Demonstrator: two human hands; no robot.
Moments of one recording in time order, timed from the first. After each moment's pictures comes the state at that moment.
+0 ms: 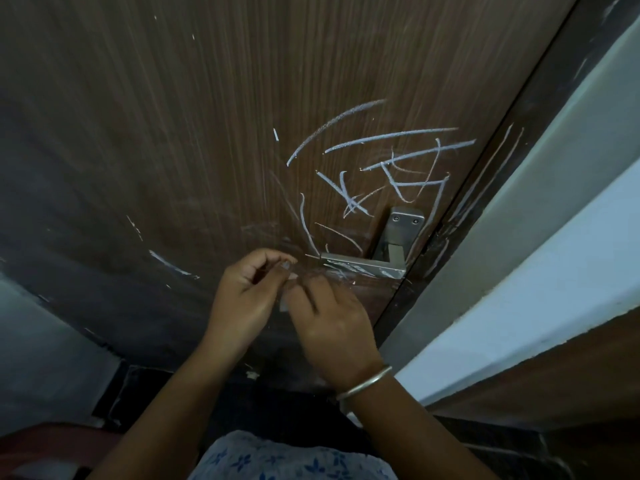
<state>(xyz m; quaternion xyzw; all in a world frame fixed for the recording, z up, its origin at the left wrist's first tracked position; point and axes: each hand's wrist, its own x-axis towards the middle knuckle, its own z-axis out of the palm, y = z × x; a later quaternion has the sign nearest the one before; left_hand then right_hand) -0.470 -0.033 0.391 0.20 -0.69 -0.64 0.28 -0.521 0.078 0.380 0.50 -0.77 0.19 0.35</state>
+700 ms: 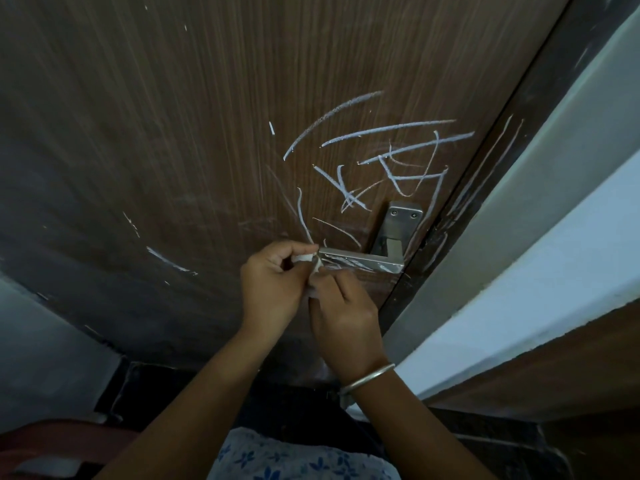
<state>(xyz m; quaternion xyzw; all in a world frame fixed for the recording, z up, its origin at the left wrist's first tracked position) -0.498 -0.017 0.380 0.21 -0.70 -0.60 0.33 -0.534 0.084 0.356 0.43 -0.78 0.34 0.29</state>
